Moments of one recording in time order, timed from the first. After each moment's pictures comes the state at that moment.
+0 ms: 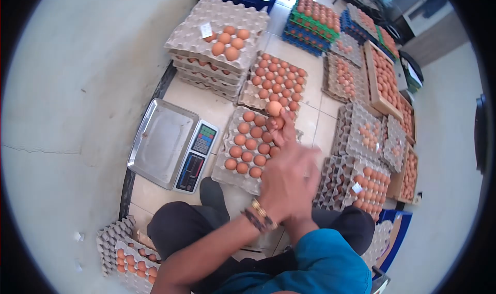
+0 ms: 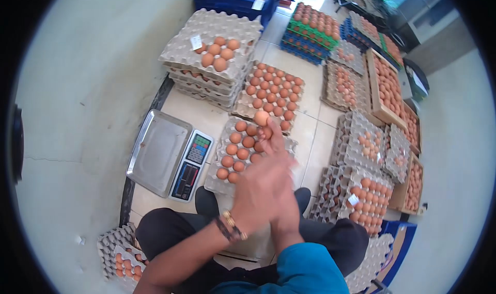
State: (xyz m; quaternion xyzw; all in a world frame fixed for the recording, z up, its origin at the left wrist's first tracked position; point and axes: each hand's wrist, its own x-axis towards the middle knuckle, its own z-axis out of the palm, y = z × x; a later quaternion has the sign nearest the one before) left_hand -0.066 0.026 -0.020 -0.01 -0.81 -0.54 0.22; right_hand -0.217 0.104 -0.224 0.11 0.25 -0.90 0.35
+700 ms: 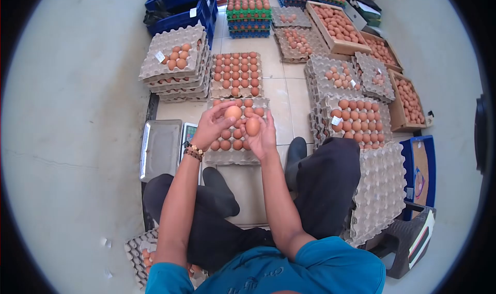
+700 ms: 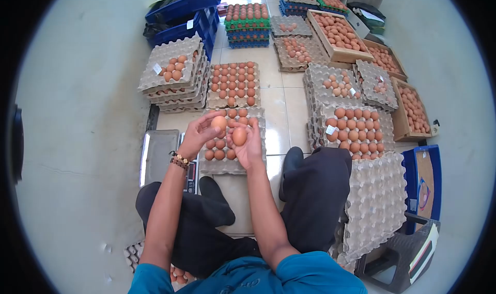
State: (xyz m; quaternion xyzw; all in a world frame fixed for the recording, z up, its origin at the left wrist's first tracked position) left_hand -0.049 -0.008 -0.068 -0.06 -0.62 -0.77 -0.15; right_hand -0.044 0.167 -0.142 0.12 0.22 -0.96 0.16
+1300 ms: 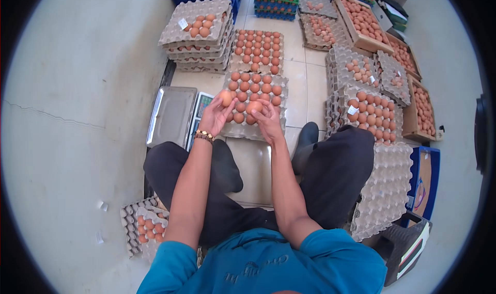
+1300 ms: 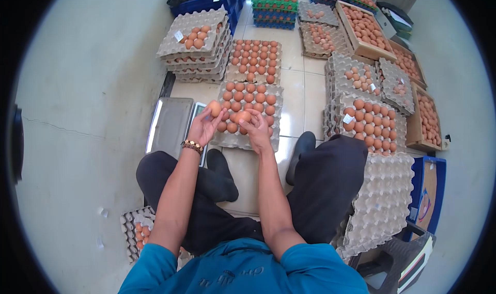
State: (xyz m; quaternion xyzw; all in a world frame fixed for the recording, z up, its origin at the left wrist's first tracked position) left_hand -0.005 -0.054 -0.173 0.14 -0.27 -0.95 -0.07; right_hand -0.013 0.150 -0.195 0.01 0.42 -0.90 0.15
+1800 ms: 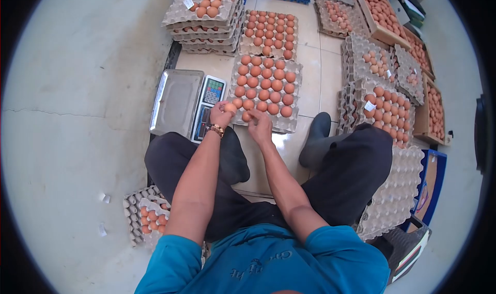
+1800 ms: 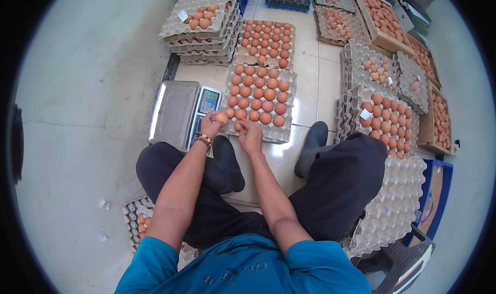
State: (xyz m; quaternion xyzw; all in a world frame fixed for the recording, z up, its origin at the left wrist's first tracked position) left_hand 0.020 -0.083 -0.309 0.30 -0.74 -0.60 0.00; right_hand 0.027 0.100 -0.288 -0.10 0.84 -0.53 -0.08
